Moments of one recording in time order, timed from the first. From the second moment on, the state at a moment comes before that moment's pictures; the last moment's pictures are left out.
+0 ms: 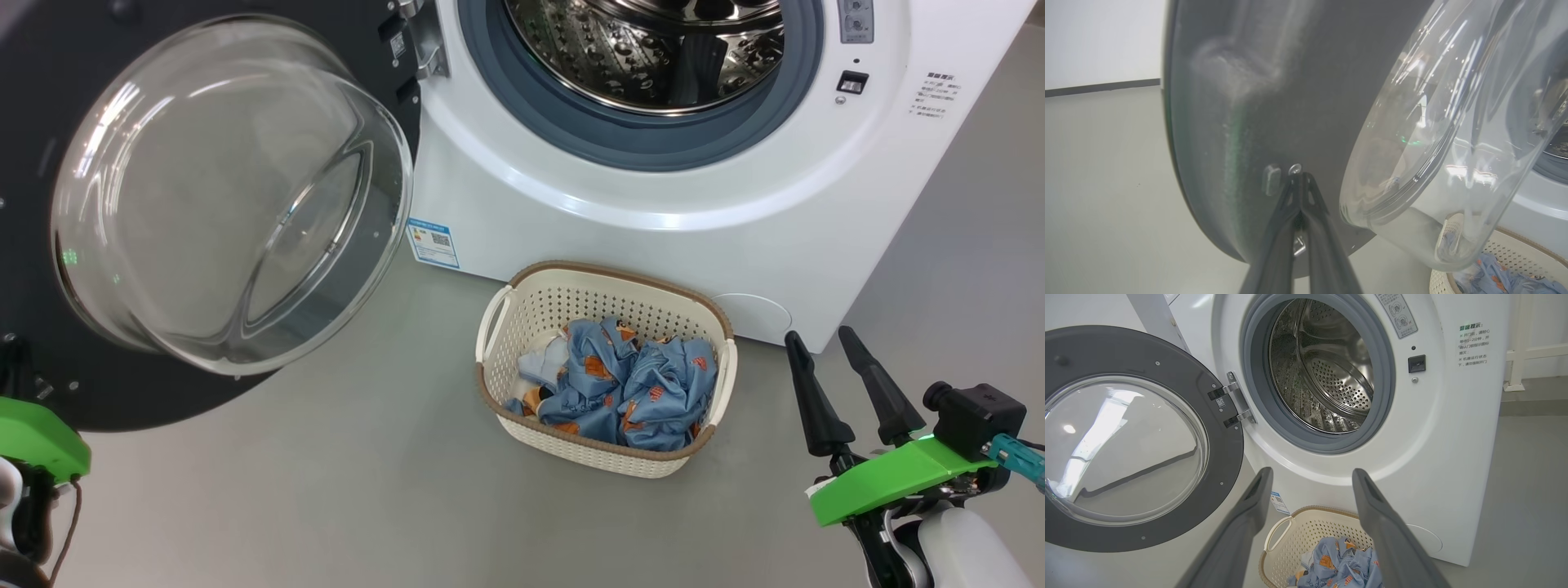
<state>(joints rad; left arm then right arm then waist) -0.62 0.38 -0.09 0.95 -0.54 -0.08 -0.22 -0.21 -0.20 0.09 0.28 0.48 0.13 -0.25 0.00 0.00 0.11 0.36</state>
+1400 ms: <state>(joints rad) -0.11 0.26 -0.10 0.20 -0.50 0.08 -0.24 -0.20 -0.19 0.12 0.29 0.48 0.13 -0.25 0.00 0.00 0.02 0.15</state>
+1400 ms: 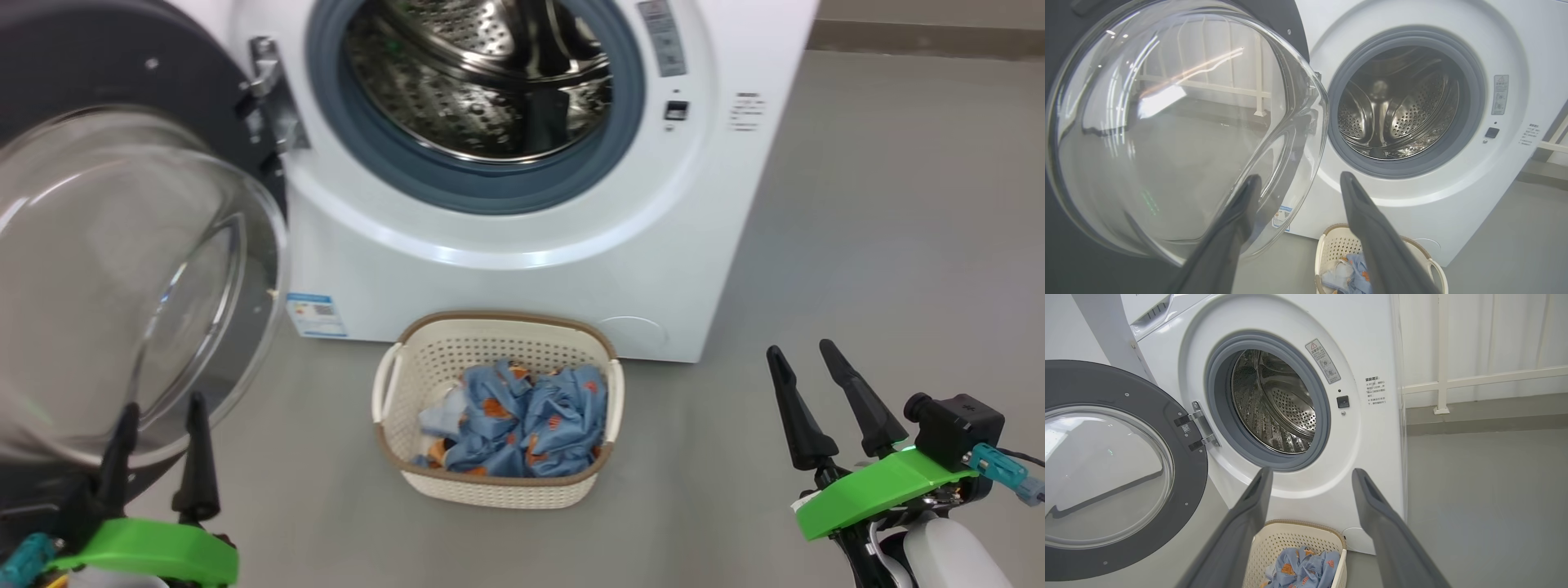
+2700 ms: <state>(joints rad) -0.04 0.17 -0.13 0.11 -0.43 0.04 -0.25 -0.20 -0.24 0.15 0.28 0.46 0.13 -0.25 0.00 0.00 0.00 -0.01</state>
